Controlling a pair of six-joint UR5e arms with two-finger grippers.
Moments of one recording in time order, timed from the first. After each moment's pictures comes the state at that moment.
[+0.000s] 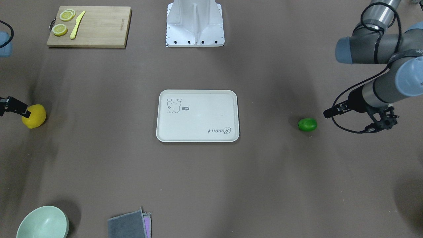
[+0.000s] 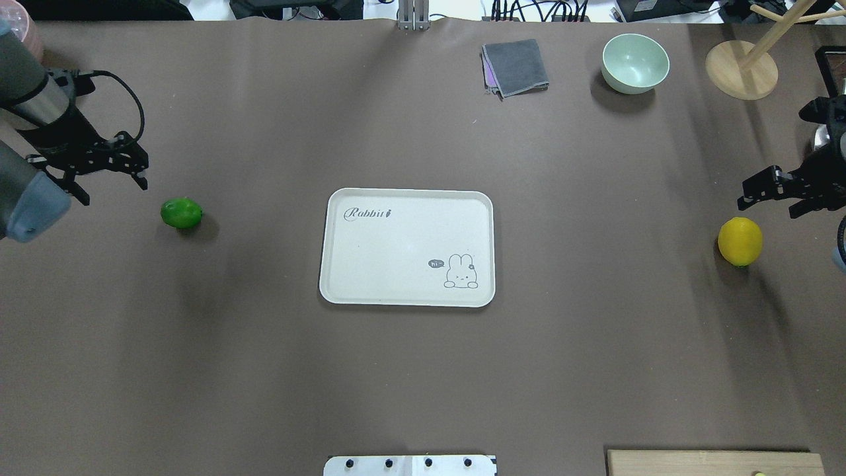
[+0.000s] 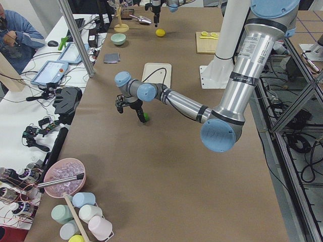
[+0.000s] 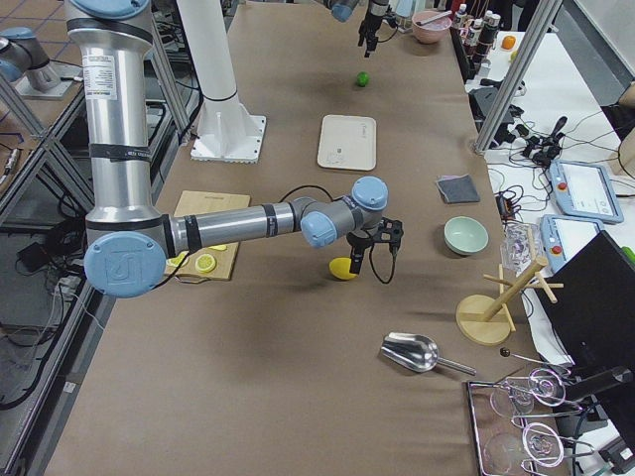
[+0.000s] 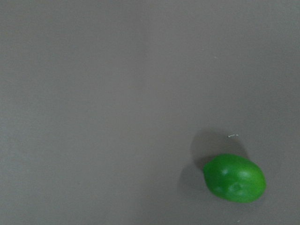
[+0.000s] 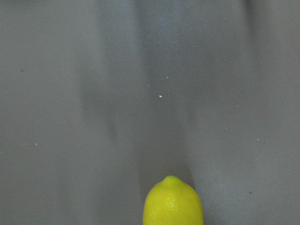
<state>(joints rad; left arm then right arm) -1.03 -1.91 -1.59 -1.52 -2.38 -0.94 1.12 -1.55 1.67 -1.26 2.31 0.74</state>
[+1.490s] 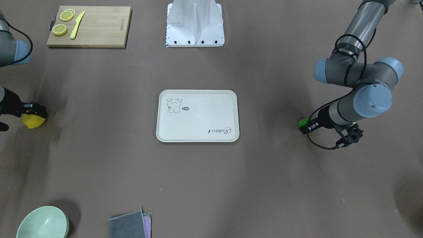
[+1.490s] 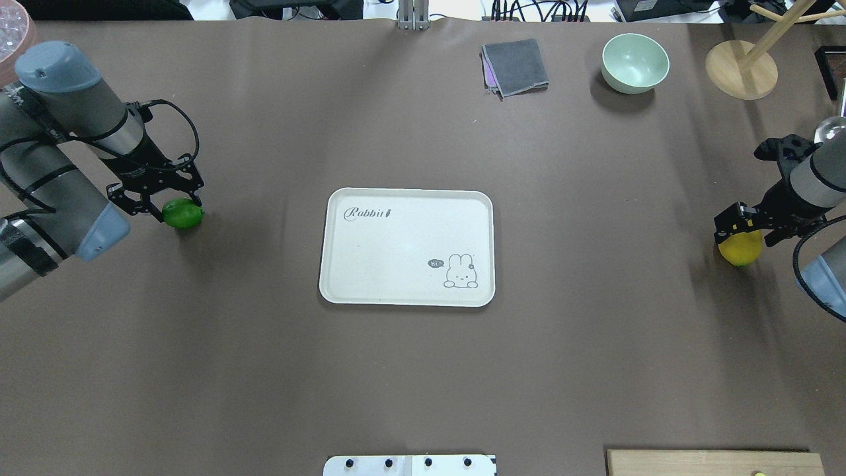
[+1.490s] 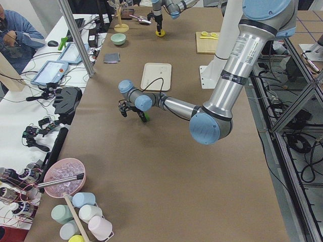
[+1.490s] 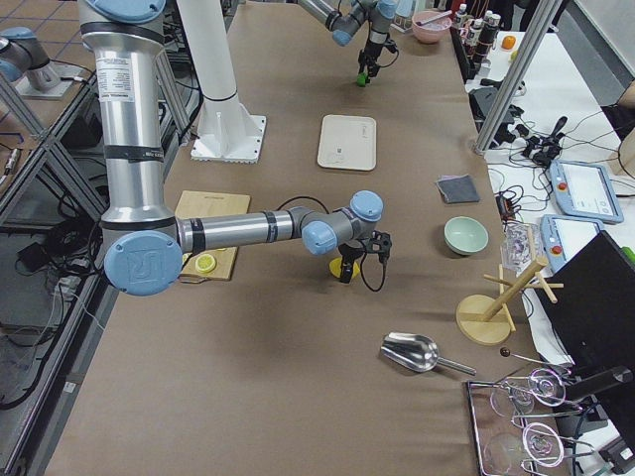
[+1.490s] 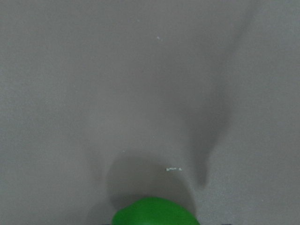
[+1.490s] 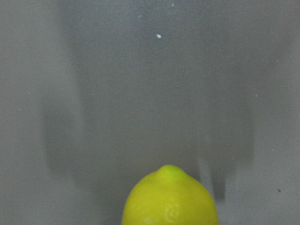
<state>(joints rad) -0.93 -1.97 -1.39 -1.82 -2.36 -1.25 1.02 -1.53 1.58 -1.25 2.28 0.72</state>
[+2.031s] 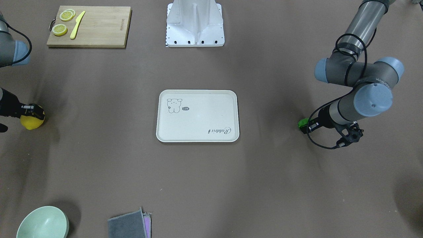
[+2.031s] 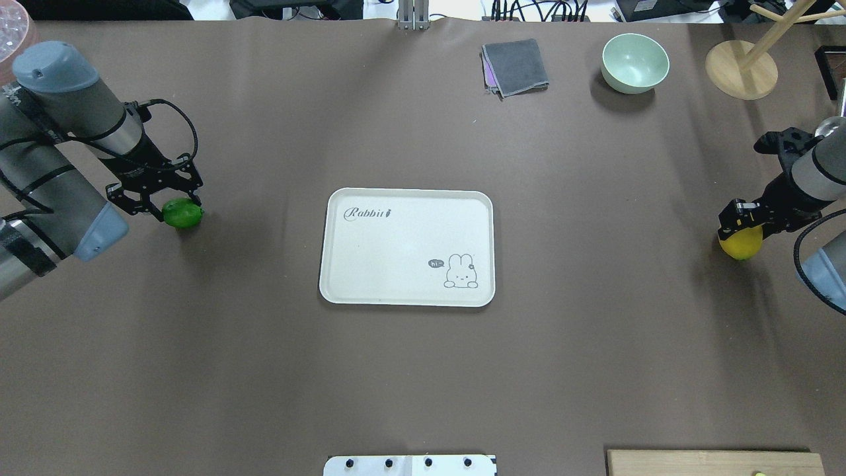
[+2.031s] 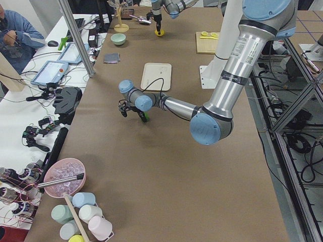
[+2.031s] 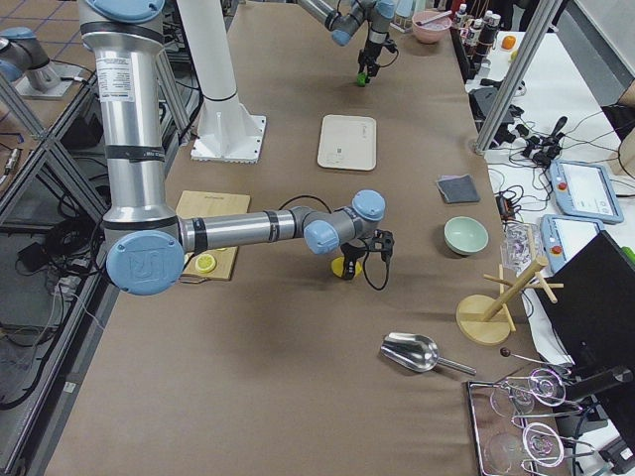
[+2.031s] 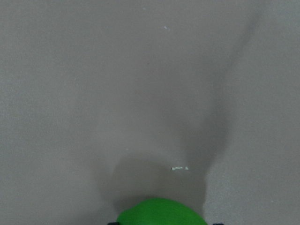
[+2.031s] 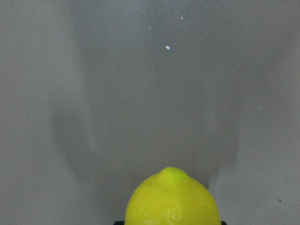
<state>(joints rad) -0.94 -1.97 -1.40 -1.81 -2.37 -1.25 1.05 -1.51 1.59 -1.26 2.29 0.69</state>
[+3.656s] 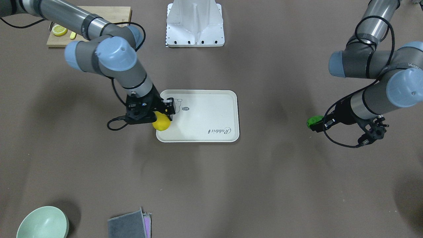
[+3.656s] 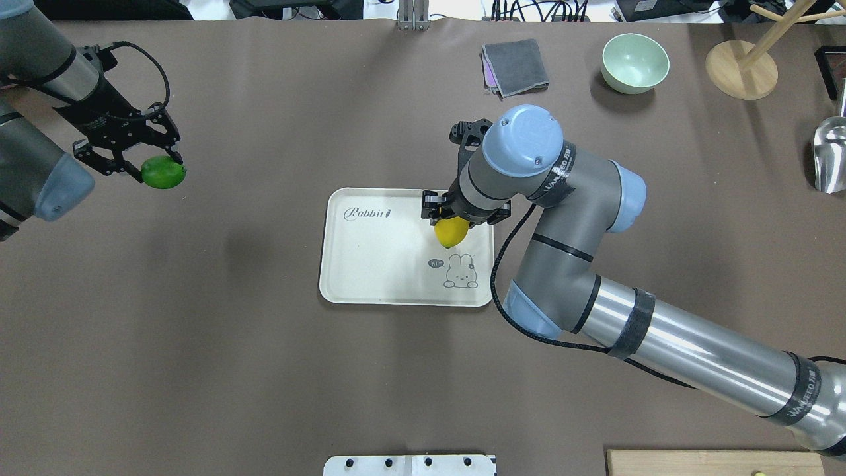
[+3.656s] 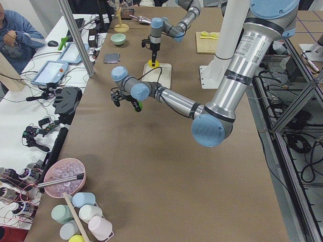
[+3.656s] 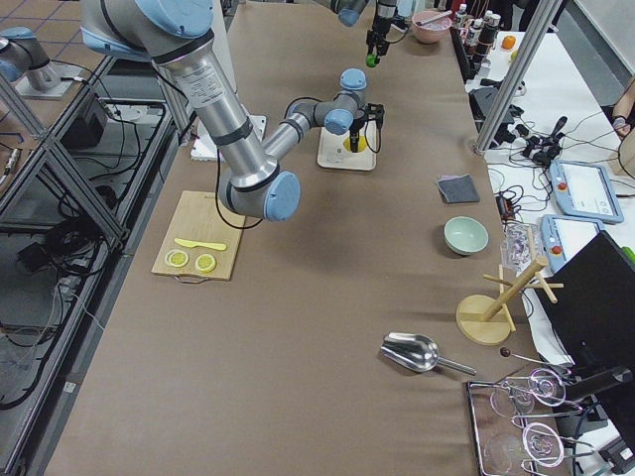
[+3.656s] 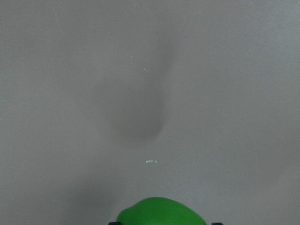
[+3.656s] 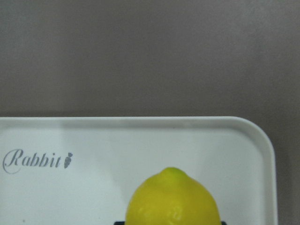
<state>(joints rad) -1.06 -1.98 -1.54 -1.69 -2.44 -1.16 0.58 -0.88 1.50 -1.27 1.94 1.25</state>
